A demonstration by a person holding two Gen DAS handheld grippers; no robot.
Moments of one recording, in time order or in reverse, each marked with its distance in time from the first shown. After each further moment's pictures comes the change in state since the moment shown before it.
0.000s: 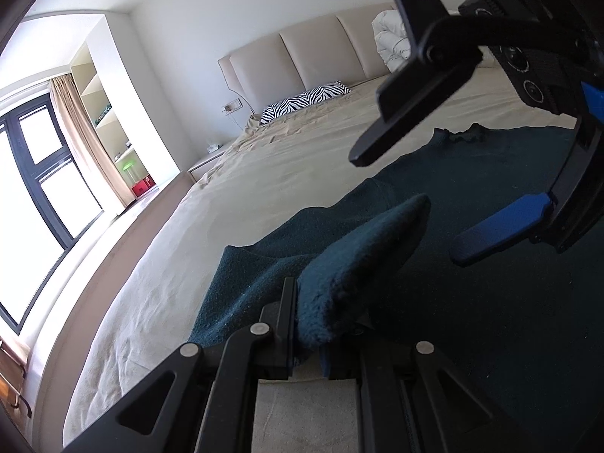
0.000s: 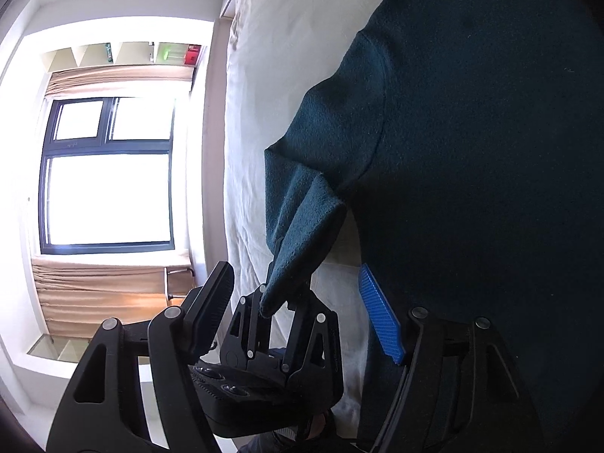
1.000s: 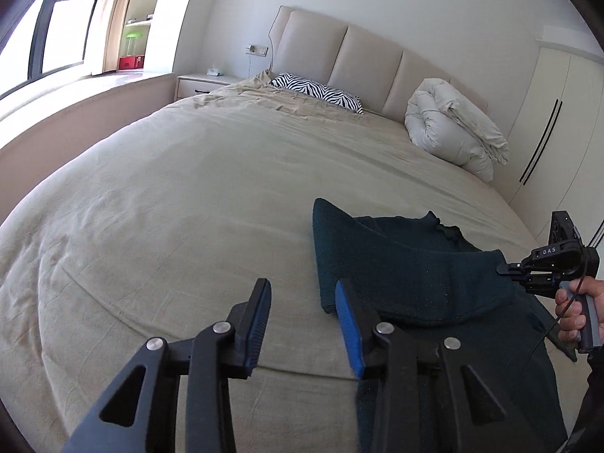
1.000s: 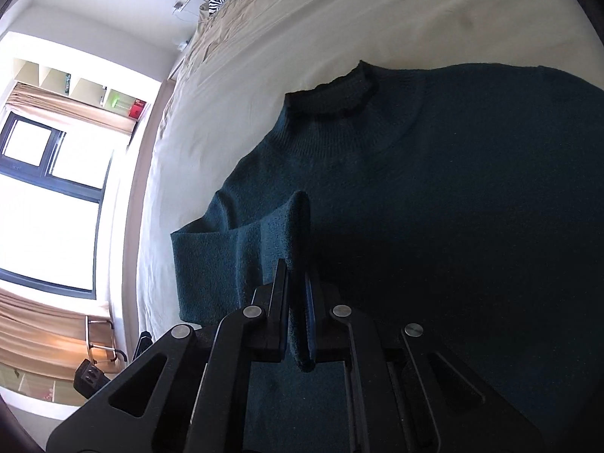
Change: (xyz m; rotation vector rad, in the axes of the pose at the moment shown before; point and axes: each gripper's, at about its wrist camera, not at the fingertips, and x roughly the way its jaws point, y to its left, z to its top) left arm 0.017 0.129 -0.012 -0.610 0.093 -0.396; right arm -0.171 -0.085 0.090 -0.112 -0.322 -0.382
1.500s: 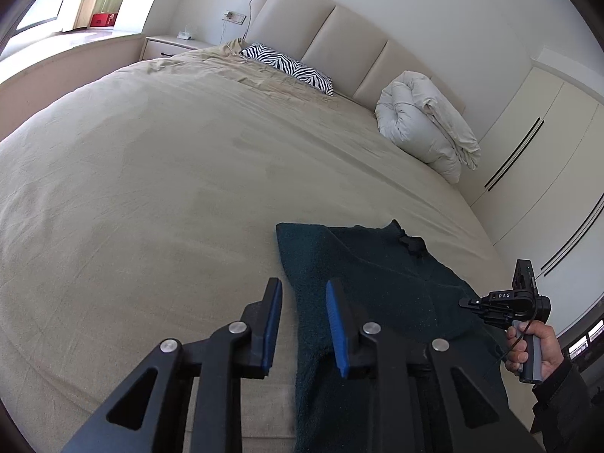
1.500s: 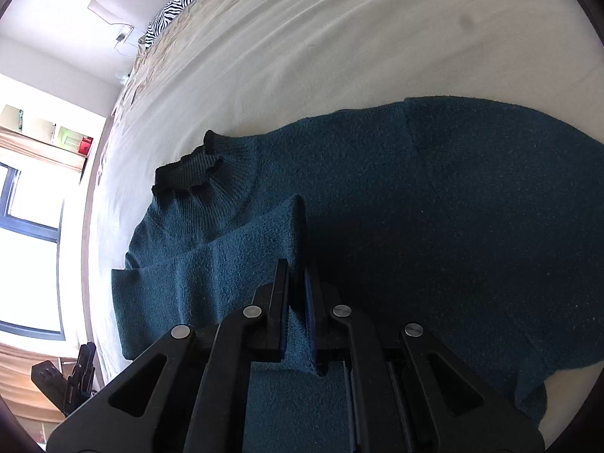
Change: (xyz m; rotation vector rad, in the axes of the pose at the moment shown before) left arm 0.067 -0.027 0.035 -0.064 0.101 -0.177; right arm -0.017 -0.106 0.033 0.084 -0.063 -0.142
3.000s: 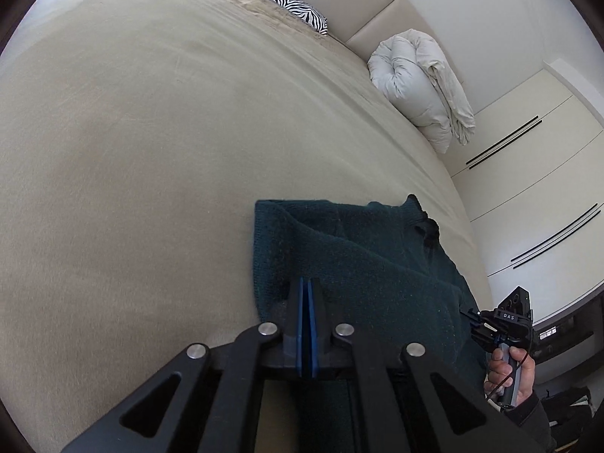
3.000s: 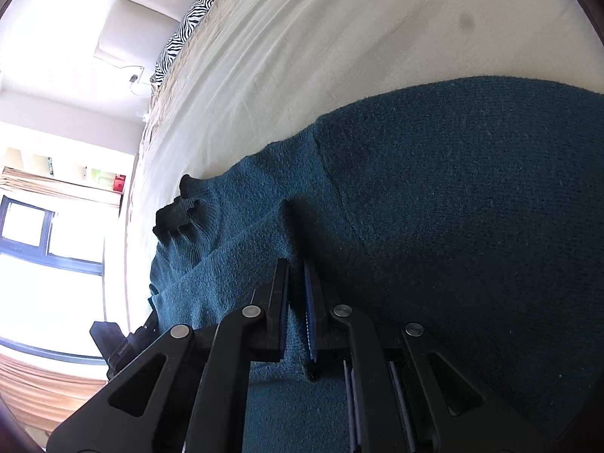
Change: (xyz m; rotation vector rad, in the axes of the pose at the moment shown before) left arm 0.129 0.017 0.008 -0.095 0.243 -0.166; right arm 0.014 -0.069 0.005 0.147 -0.053 0.228
